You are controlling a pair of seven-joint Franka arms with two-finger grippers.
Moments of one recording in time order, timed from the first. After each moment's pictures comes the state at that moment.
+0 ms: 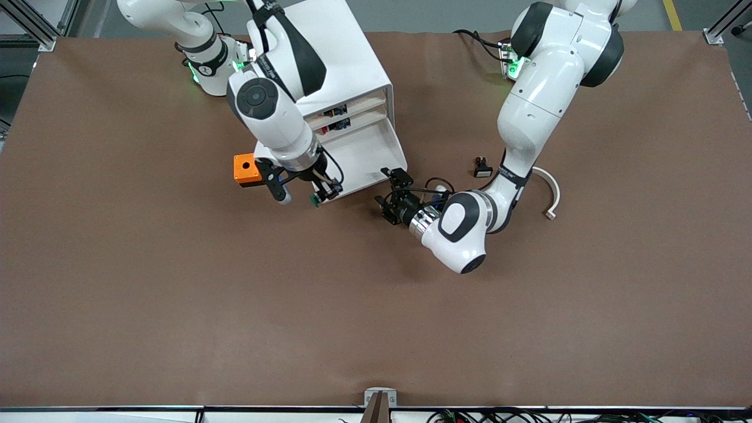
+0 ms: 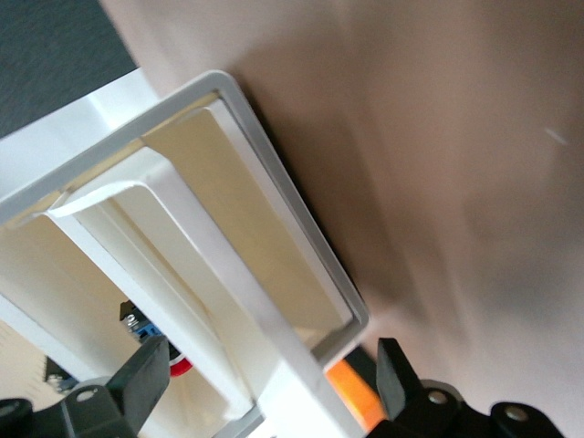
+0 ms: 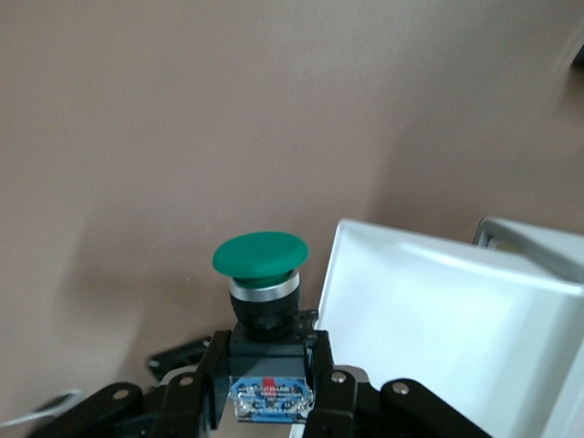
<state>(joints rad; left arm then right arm) -0.43 1.02 -0.13 -1.24 -0.99 1.59 -1.76 0.77 0.26 -0.11 -1.93 0.22 2.33 1.54</state>
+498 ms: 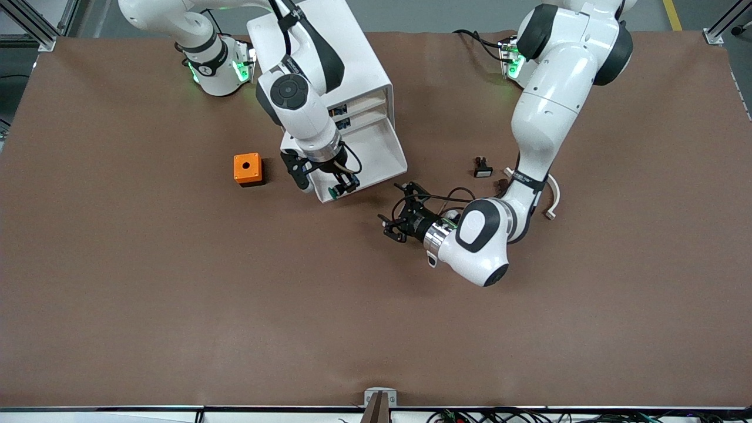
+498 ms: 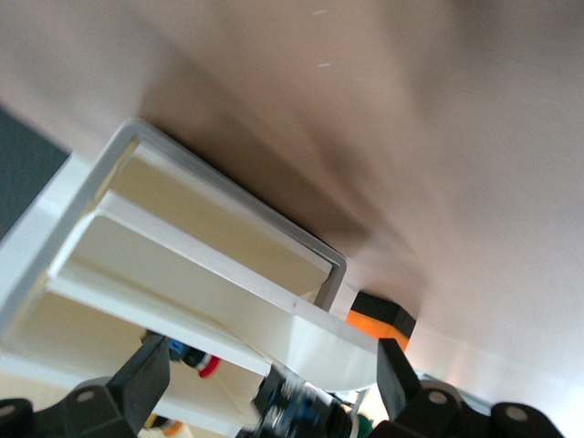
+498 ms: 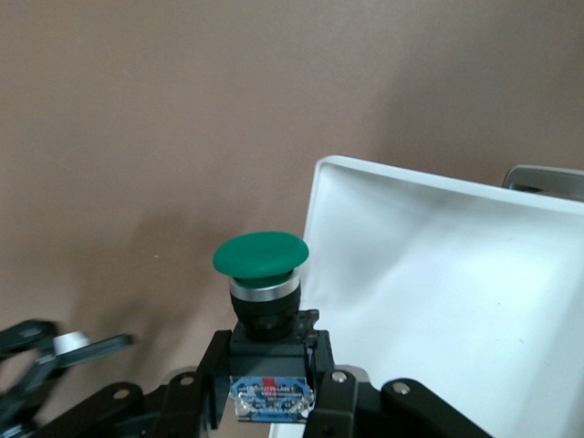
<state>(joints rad) -0.42 0.99 -0.07 -1.18 -0.96 1.59 -1.34 0.85 0.30 -0.11 -2.04 0.21 2.51 1.62</state>
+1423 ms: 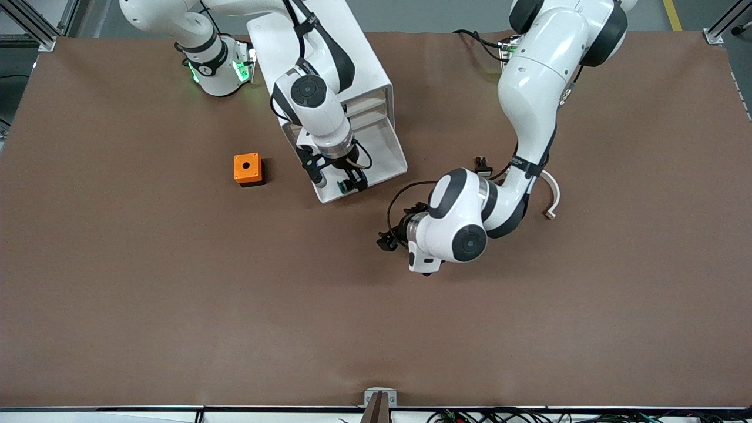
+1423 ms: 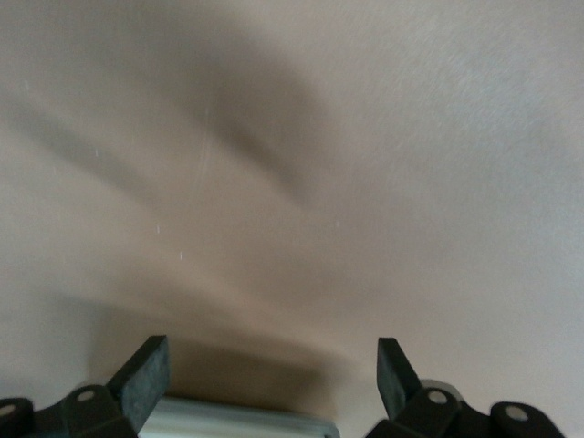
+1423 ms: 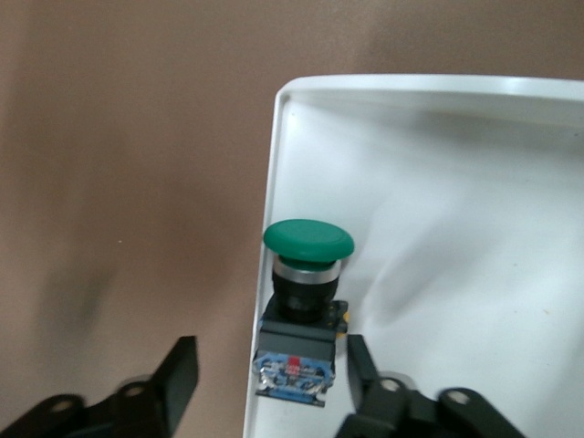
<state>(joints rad) -0.54 0.90 -0.07 -1.17 -0.44 1.91 -1.11 0.91 0.34 -0.11 -2.05 0.21 2.58 1.71</state>
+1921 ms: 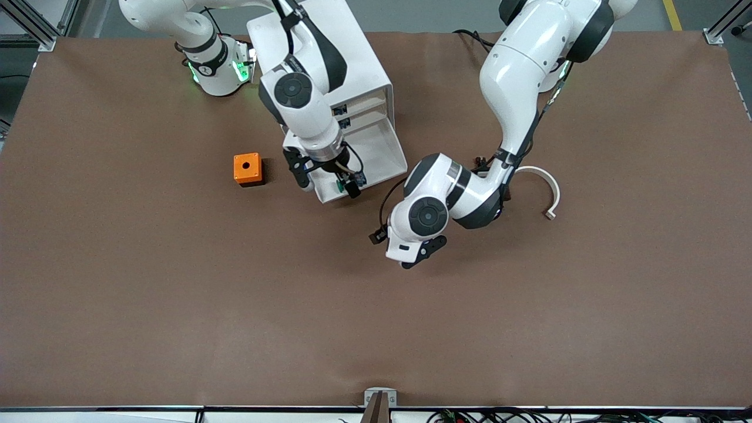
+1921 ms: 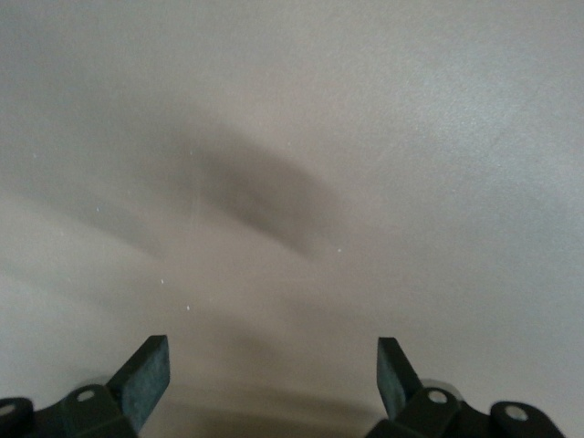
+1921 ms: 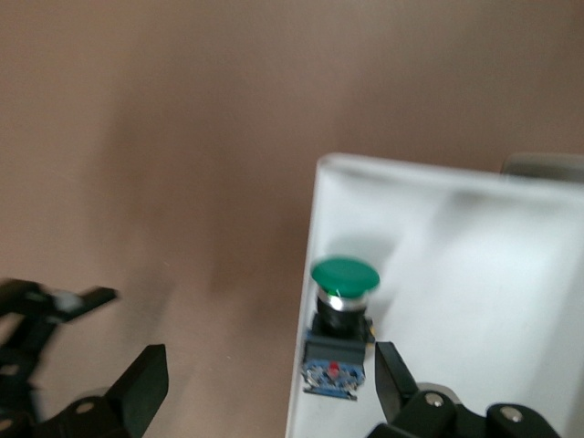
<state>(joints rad) -0.62 0.90 -0.07 -1.17 -0.22 1.96 -1.11 0.84 0.27 -0.14 -1.98 0.21 2.42 1.62</state>
